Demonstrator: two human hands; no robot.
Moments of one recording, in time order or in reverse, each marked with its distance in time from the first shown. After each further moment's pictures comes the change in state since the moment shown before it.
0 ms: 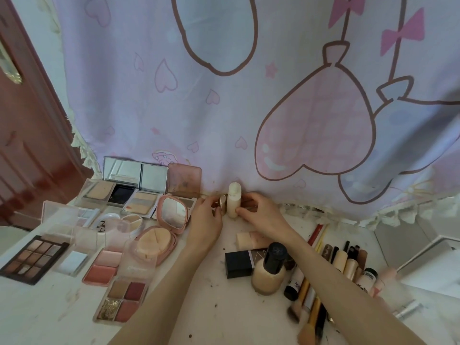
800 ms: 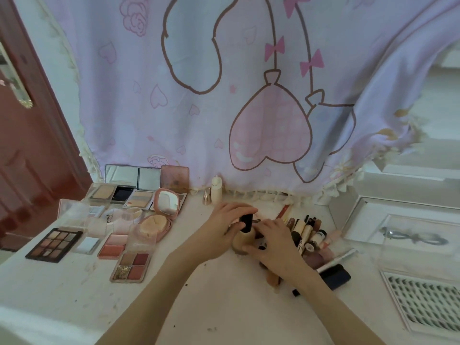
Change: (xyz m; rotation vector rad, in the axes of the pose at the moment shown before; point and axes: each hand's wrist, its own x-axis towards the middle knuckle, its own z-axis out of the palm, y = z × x) left_hand -0.097 0.075 -0.048 -0.022 -0.434 0.597; right_hand -0.141 0.026 -0.019 -0.555 0.168 -0.182
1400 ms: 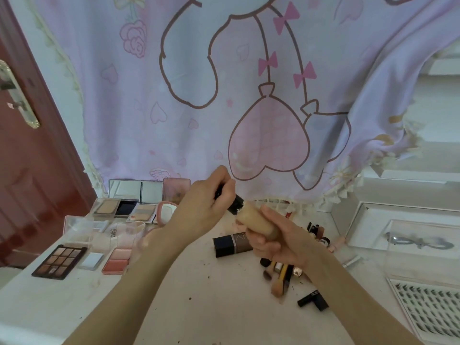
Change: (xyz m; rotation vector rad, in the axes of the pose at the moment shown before) left_hand 0.017 0.062 -0.068 0.001 0.289 -0.008; right_hand 0.019 -0.039 -0.069 1.719 -0.654 0.107
